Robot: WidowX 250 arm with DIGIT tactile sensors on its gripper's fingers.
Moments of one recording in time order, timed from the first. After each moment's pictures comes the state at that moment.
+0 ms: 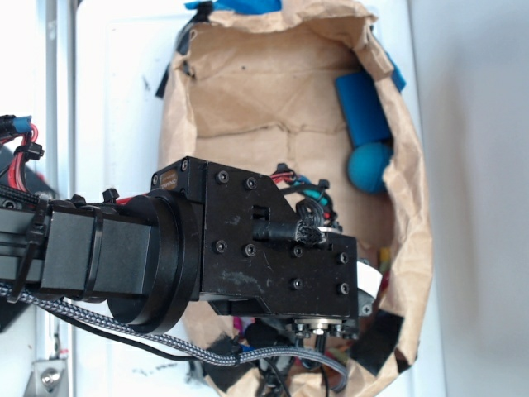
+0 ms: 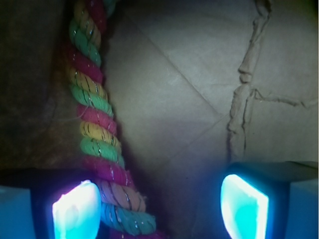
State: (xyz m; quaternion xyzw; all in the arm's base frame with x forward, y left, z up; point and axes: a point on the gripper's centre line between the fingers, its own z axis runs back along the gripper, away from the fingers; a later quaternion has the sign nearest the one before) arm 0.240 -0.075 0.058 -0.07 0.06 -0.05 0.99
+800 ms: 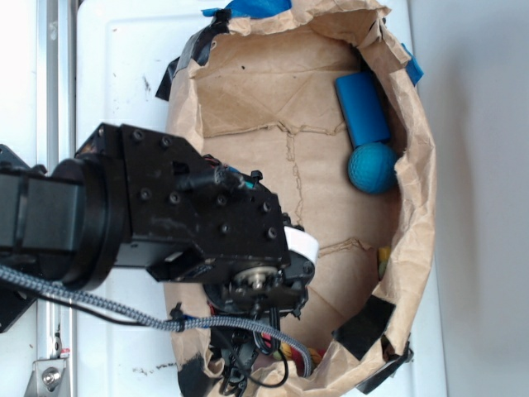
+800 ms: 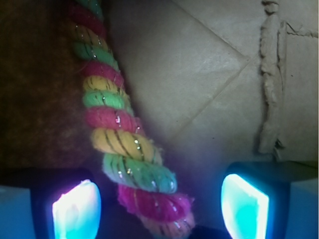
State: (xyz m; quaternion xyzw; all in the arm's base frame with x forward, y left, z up) arm 0.206 -0.098 0.052 -0.14 0.06 -0.07 0.99
